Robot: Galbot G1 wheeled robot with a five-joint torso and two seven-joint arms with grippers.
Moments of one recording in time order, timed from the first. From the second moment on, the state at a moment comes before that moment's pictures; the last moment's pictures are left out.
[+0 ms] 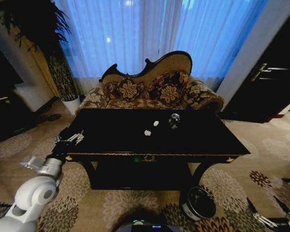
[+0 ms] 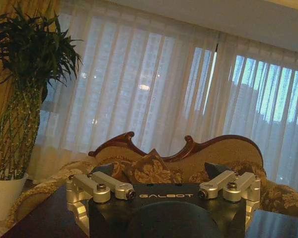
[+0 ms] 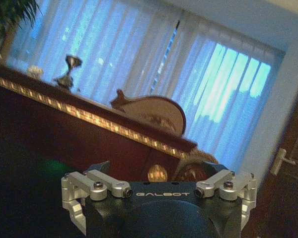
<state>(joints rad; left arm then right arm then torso) 1.56 -0.94 -0.85 -2.25 -0.91 0.04 -0.12 -1.90 1.27 1.33 1.51 0.62 0.80 -0.77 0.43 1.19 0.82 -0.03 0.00</state>
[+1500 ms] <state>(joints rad) 1.57 -0.98 -0.80 -2.27 -0.87 0.03 -0.11 -1.79 1.09 1.01 2.15 0.46 0.36 -0.42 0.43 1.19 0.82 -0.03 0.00</state>
